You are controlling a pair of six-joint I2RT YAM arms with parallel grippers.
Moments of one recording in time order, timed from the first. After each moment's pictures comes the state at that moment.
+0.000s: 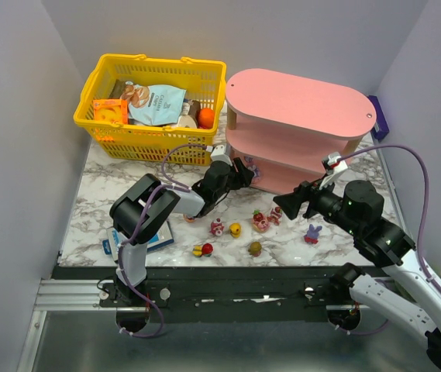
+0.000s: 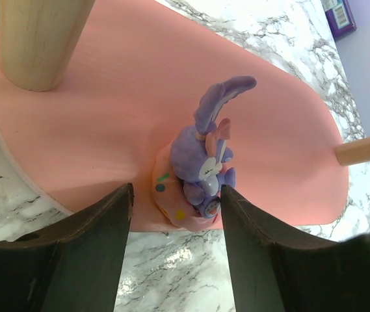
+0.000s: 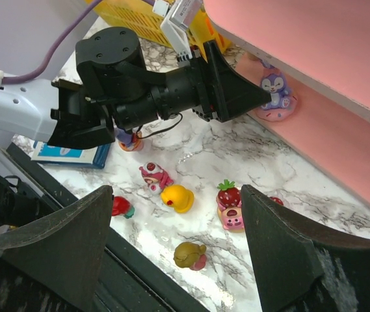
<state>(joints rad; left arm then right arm) -0.72 1.94 0.90 0.73 -0.12 -0.72 0.65 0.63 0.79 -0.41 -0.05 0.37</state>
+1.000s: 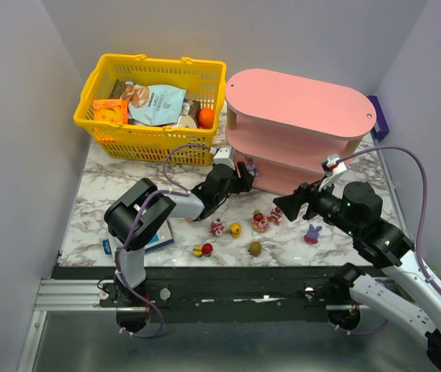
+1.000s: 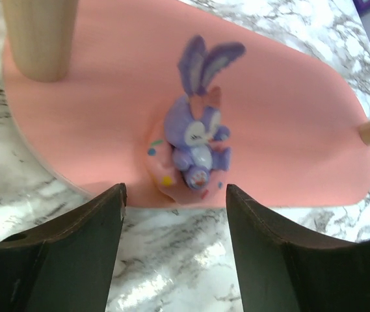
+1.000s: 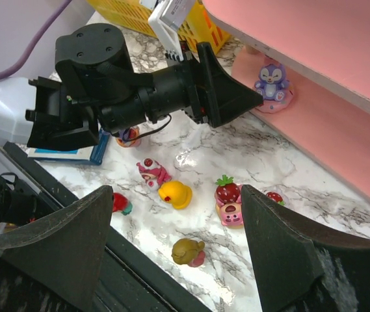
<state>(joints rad) -0.75 1.87 0.87 0.67 -0.18 -0.61 0.65 0.62 0.77 -0.41 -0.05 0.37</state>
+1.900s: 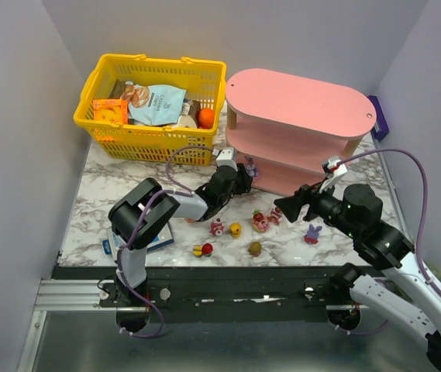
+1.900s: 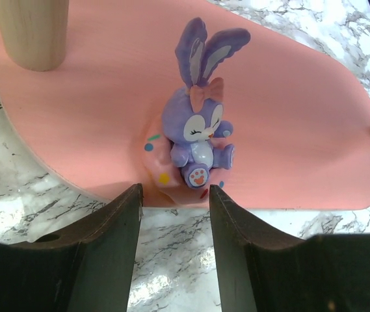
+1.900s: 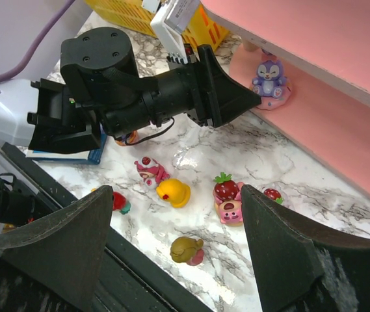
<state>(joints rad) -0.78 1.90 0.89 0.65 -0.23 -0.62 0.65 0.60 0.75 -0.41 -0.04 0.37</state>
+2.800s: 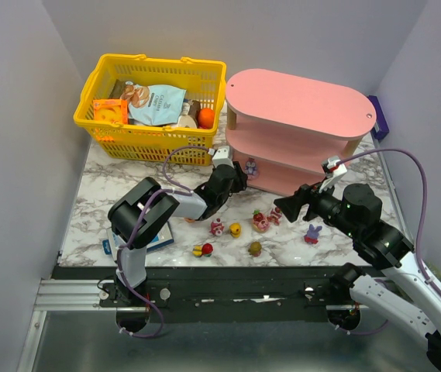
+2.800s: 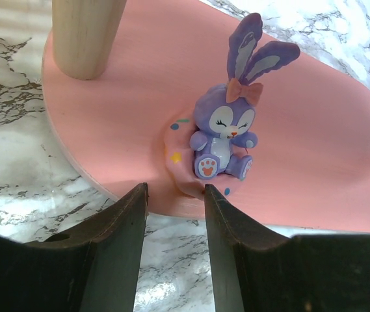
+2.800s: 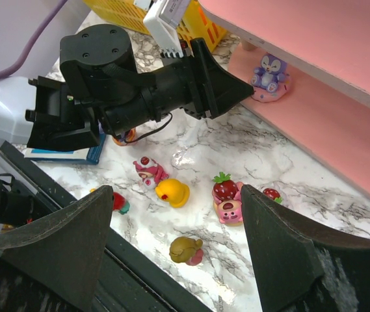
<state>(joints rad) -0.77 1.90 0.89 0.63 -0.30 -0.64 0.65 0.60 0.75 -0.41 -0.04 0.37</state>
